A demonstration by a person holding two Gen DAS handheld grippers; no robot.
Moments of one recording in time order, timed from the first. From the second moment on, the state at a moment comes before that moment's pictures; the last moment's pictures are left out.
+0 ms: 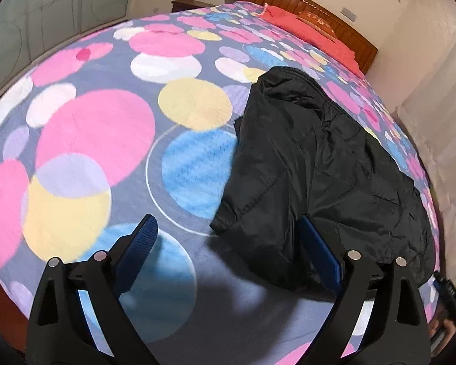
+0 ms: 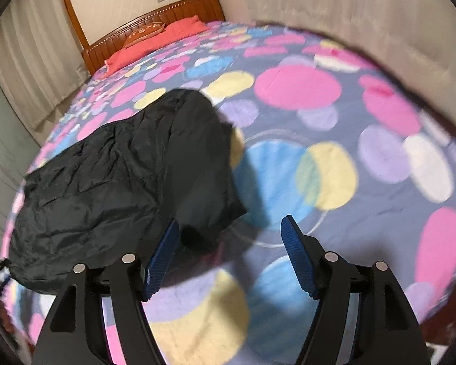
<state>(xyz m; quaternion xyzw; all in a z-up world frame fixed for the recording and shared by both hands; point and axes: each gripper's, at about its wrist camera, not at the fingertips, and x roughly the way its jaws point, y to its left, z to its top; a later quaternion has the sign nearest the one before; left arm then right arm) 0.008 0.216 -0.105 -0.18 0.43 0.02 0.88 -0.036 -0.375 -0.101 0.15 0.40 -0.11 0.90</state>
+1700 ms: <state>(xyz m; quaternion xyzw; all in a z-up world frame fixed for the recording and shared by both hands) 0.151 0.183 -0.151 -0.13 0.52 -0.12 0.84 0.111 -0.179 -0.137 -0.01 0.41 -0.01 0.91</state>
